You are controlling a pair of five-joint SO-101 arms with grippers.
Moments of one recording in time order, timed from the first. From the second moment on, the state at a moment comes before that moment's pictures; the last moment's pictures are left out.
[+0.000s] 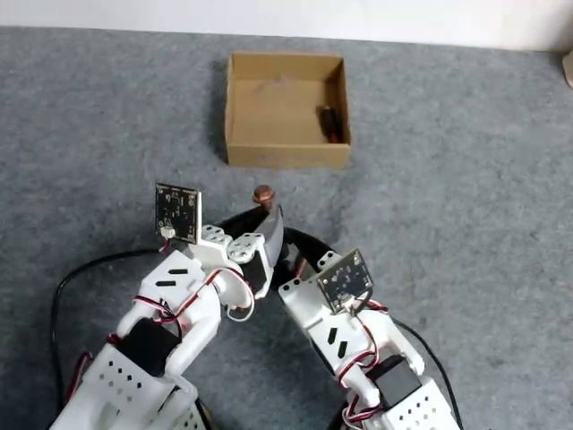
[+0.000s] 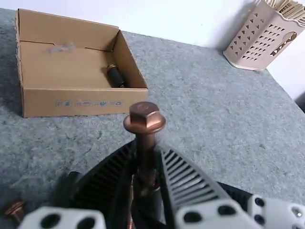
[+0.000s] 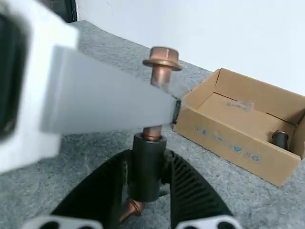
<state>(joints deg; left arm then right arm) 27.6 -75.7 71.9 31.0 31.1 -36.3 -104.6 95.9 26.8 7.4</state>
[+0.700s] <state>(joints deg) 28.7 -76.7 78.8 31.7 27.7 -33.9 -104.4 95.9 26.9 7.4</state>
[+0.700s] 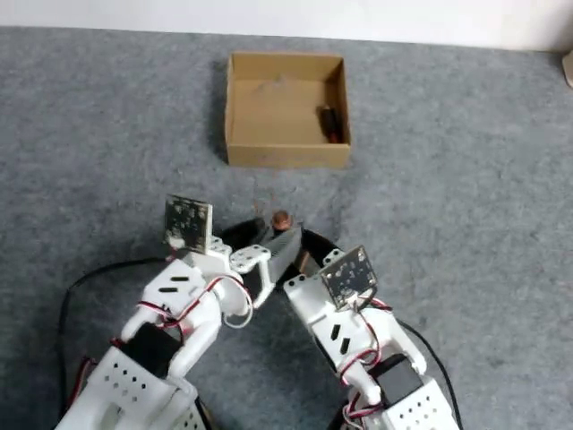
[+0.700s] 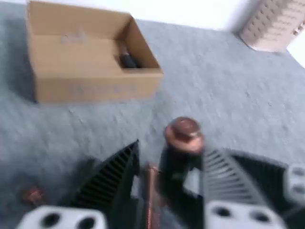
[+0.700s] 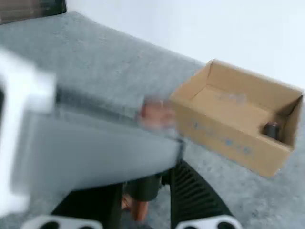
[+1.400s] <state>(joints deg) 29.3 -76.7 77.8 31.9 31.9 -33.7 -104.4 95.9 26.9 7.4</state>
